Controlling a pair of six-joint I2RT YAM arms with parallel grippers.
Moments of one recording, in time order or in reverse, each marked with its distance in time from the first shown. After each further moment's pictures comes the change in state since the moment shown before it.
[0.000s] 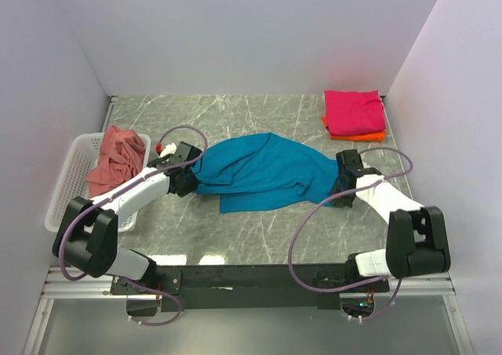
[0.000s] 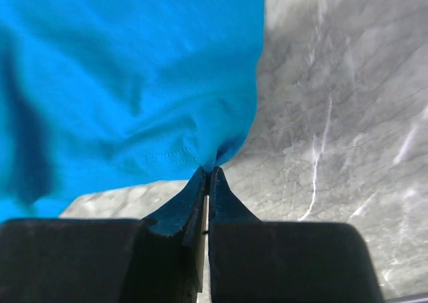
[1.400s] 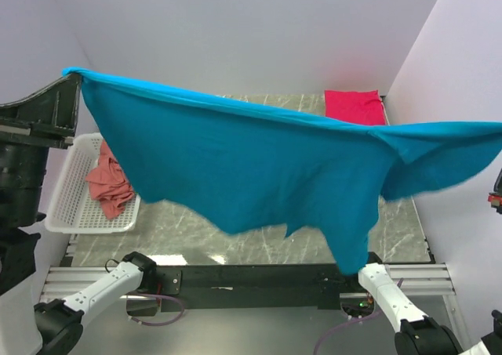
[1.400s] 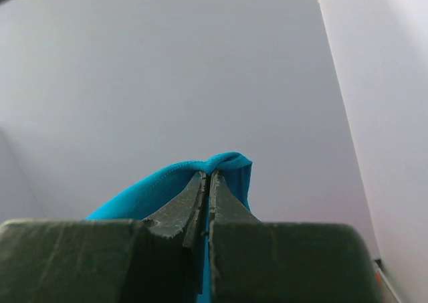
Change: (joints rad) left arm -0.002 -0.571 0.984 0.152 0.116 0.407; right arm 0.011 -0.609 1.385 -0.103 0.066 -0.380
